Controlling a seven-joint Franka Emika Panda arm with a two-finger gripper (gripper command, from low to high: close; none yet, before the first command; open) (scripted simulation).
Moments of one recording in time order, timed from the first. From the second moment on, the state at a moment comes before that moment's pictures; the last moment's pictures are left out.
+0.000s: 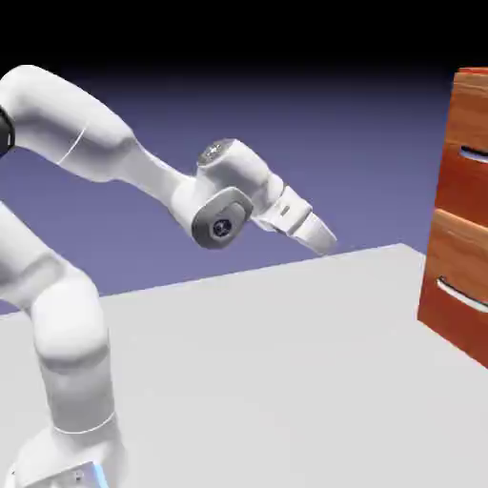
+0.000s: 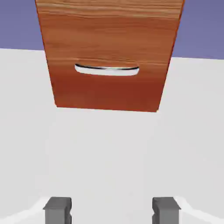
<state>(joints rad) 0.01 -0.55 0.01 -2.78 -0.05 3.04 0.70</state>
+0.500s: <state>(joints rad) -0.07 -0.25 0.11 -2.35 -0.70 3.03 0.15</state>
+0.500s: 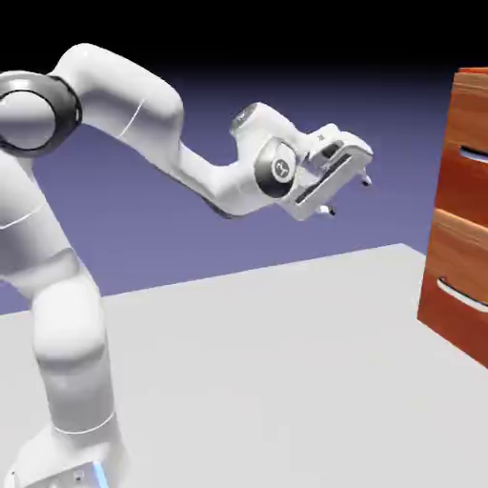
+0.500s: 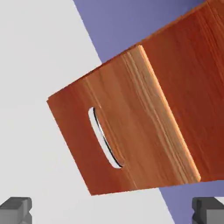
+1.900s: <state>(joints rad) -0.26 0.59 0.39 -1.15 -2.53 3.02 -1.38</state>
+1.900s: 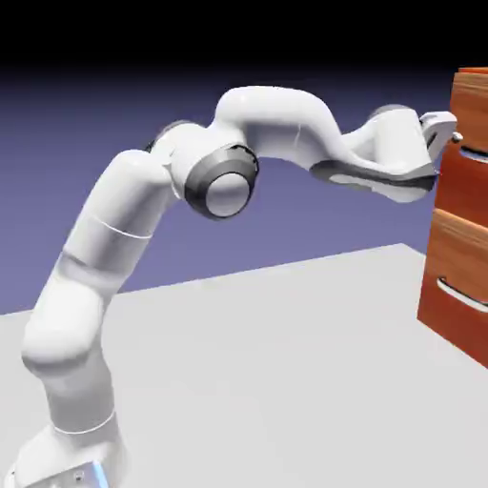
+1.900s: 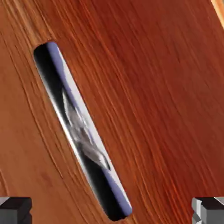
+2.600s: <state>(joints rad) -0.33 0.94 0.69 -0.77 -2.28 3.03 -2.20</state>
